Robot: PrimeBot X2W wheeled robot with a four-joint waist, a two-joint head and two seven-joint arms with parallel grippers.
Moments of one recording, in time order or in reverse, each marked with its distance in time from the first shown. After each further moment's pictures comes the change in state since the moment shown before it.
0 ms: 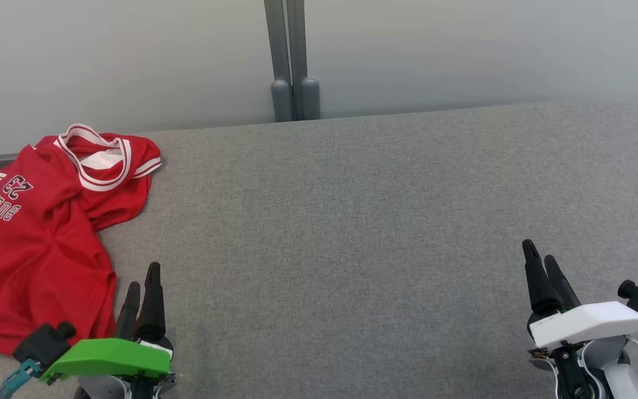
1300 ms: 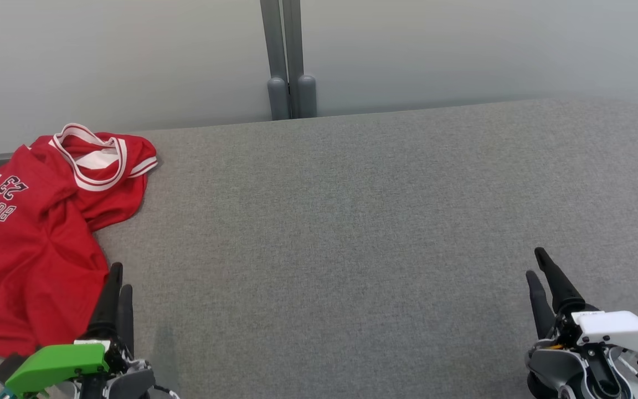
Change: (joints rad) left arm -0.029 -0.006 0.115 0.026 -0.637 -0.001 0.161; right arm -0.032 0.029 -0.073 0.079 0.739 0.000 0.160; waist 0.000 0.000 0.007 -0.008
